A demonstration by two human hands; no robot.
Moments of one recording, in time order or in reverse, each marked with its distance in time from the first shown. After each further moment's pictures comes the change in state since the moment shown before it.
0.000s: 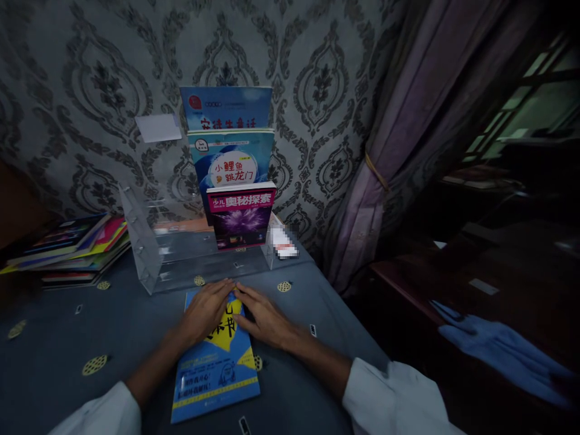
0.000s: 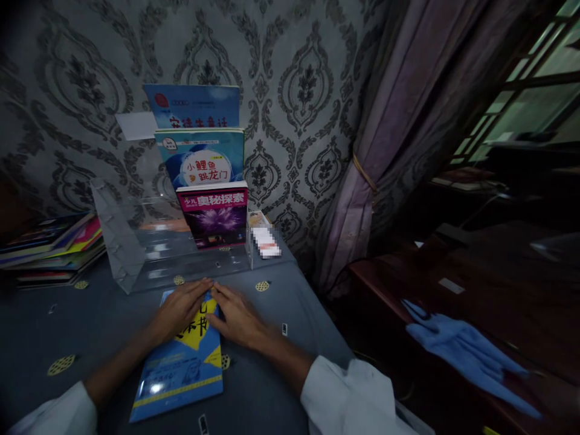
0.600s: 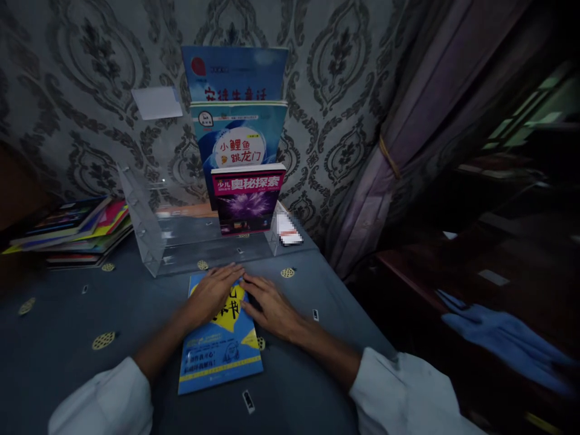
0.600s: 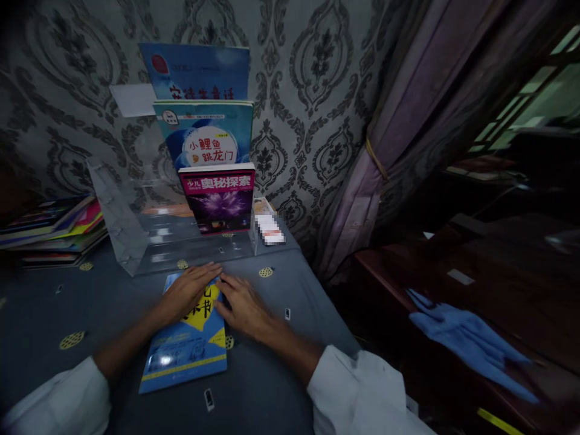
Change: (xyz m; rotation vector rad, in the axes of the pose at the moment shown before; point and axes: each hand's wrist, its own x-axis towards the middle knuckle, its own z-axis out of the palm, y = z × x) left_hand -0.002 -0.010 0.008 0.000 -0.097 0.099; right_hand -0.013 -0.008 -0.002 -0.120 0.032 -0.021
